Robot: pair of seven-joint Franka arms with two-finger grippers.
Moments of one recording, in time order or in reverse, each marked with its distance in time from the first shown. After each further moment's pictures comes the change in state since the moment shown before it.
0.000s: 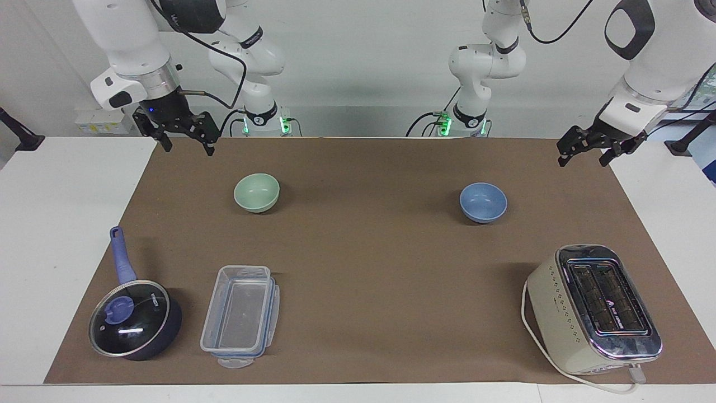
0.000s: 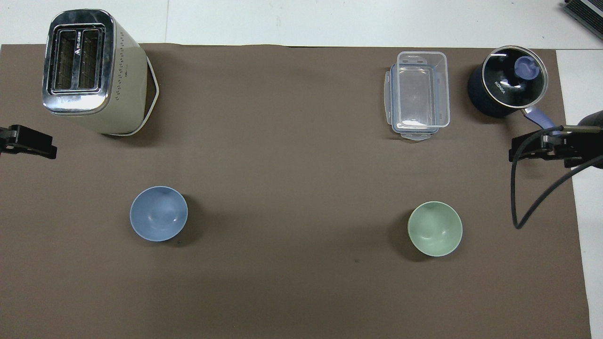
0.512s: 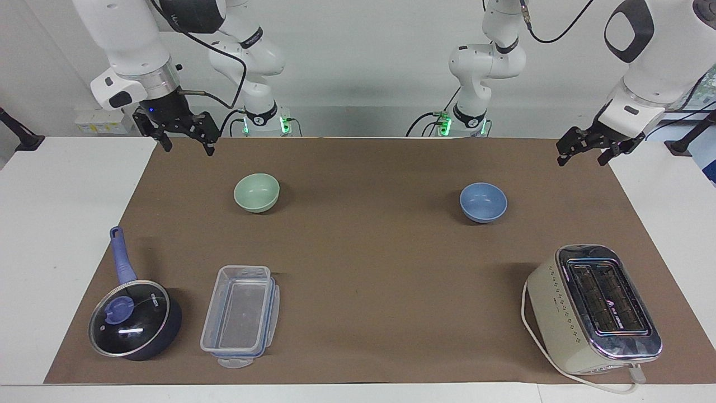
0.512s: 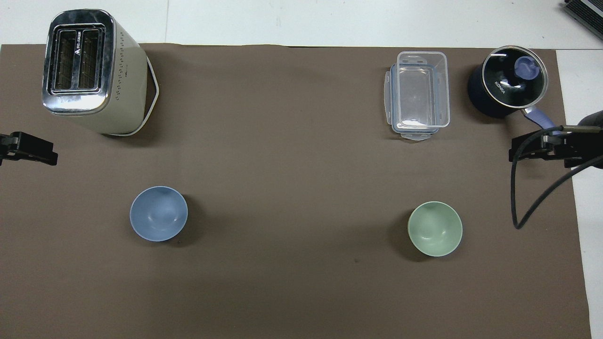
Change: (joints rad) left arm 0.001 -0.023 0.003 -0.050 0.000 0.006 0.003; right arm 0.000 0.000 0.000 0.000 0.000 0.000 0.000
